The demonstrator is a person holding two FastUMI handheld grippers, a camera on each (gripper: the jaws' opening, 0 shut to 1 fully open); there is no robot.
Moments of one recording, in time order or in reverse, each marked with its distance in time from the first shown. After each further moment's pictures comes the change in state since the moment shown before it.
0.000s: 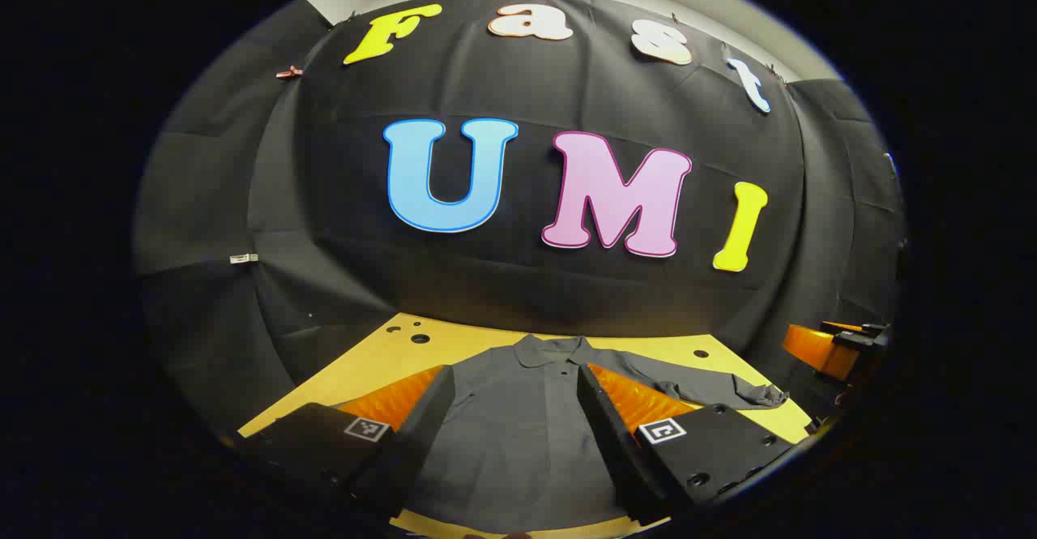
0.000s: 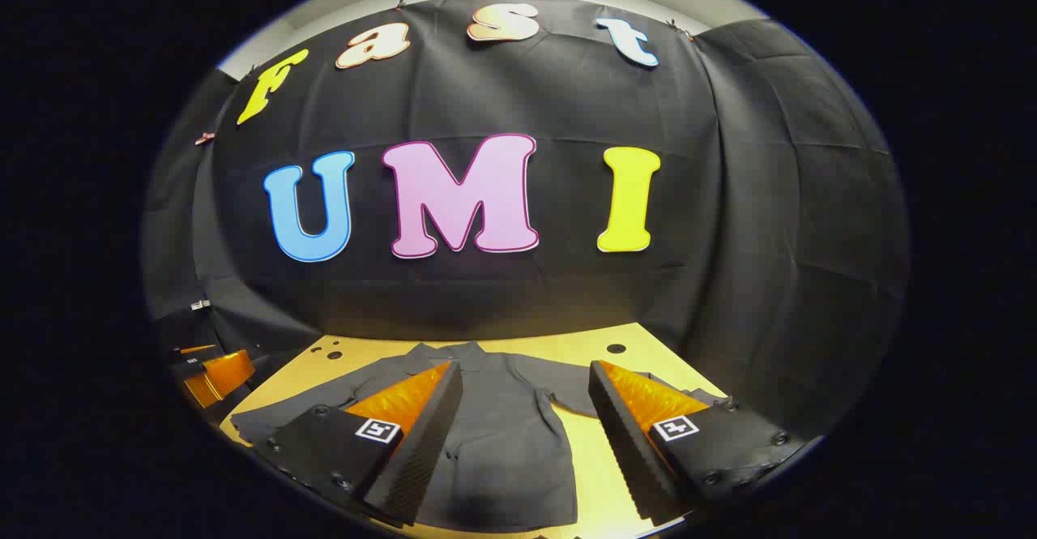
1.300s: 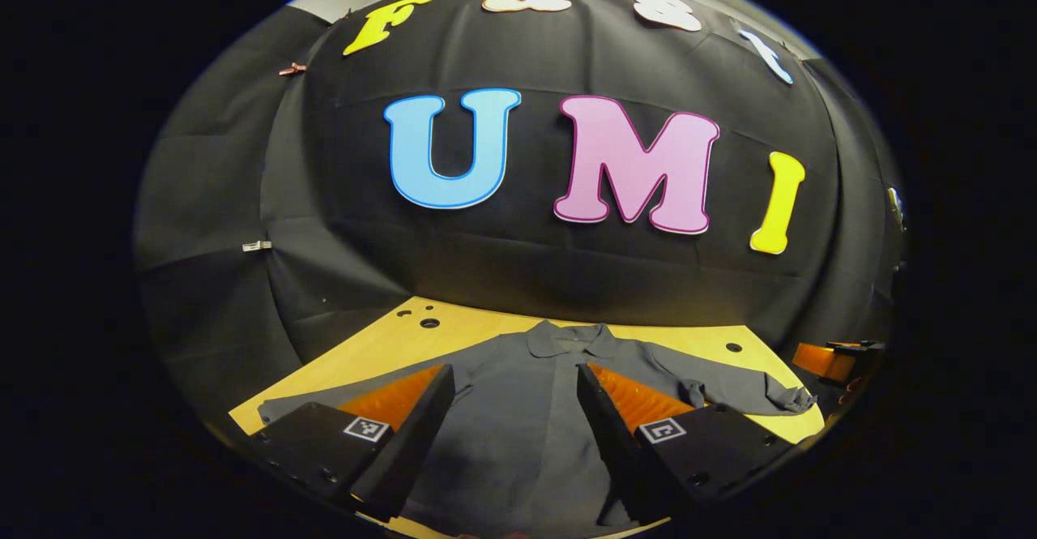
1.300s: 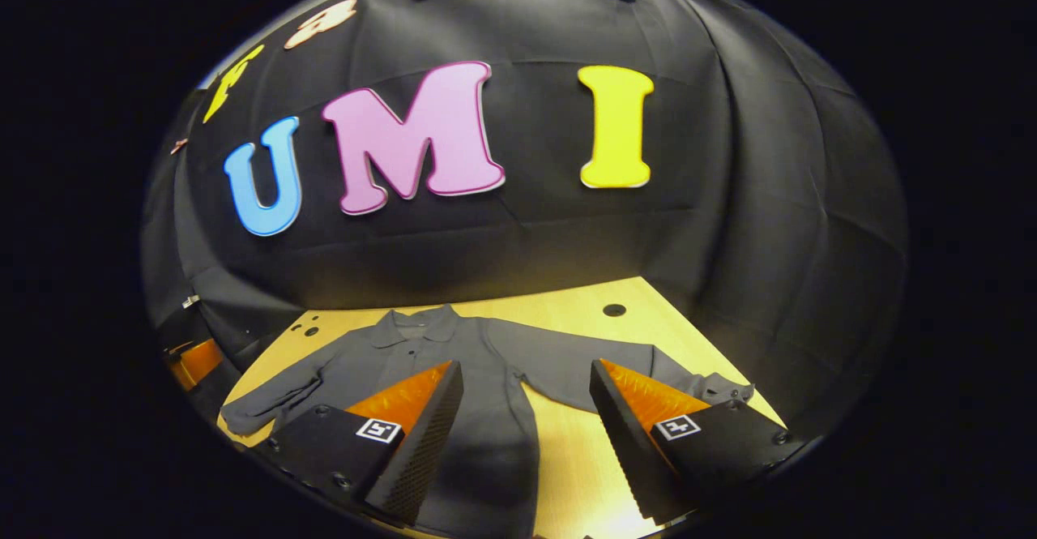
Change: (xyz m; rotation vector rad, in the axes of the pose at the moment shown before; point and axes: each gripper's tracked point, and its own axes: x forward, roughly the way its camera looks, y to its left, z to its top) left arm 0.057 -0.034 -0.031 -0.001 0.060 0.141; right arm 0.115 -0.098 -0.069 0.056 0.213 -0.012
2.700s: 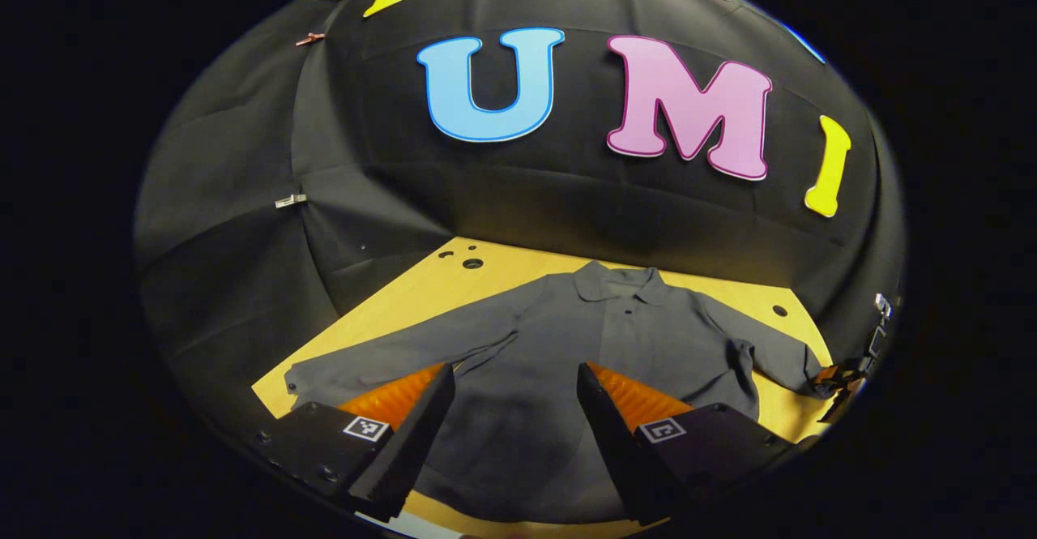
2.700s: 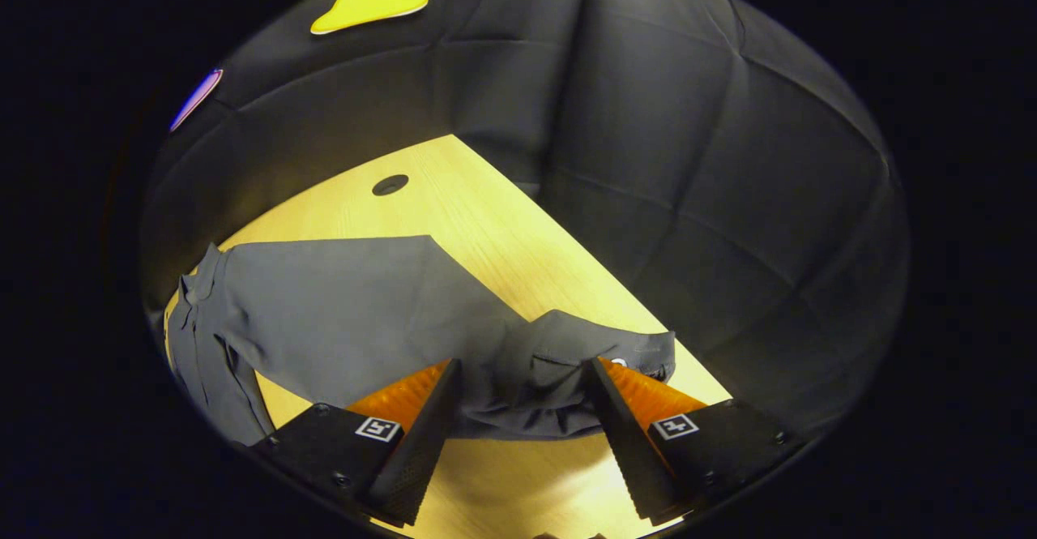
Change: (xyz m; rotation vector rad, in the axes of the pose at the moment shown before) left arm 0.008 0.048 -0.053 -0.005 0.217 0.155; right arm 0.142 -0.249 -0.162 0.156 0.437 -0.427
